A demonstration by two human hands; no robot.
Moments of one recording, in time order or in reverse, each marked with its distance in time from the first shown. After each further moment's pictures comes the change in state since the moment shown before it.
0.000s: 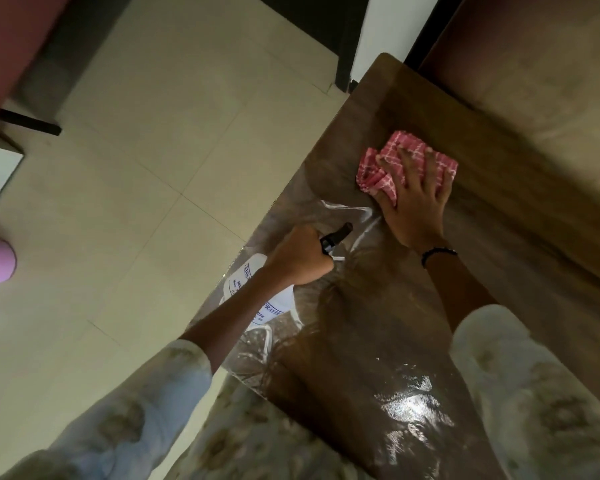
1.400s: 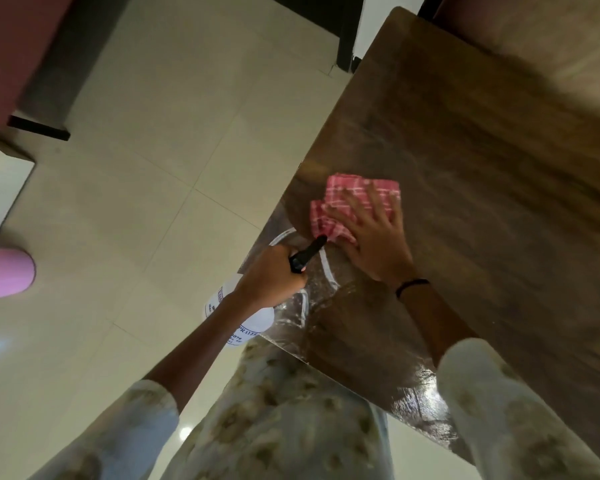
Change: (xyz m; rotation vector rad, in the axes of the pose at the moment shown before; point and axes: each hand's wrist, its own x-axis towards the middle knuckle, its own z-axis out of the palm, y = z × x) left_hand -0.077 -0.106 -0.001 0.036 0.053 0.048; right_hand -0.115 -0.105 0.028 -0.039 -0.029 -0.298
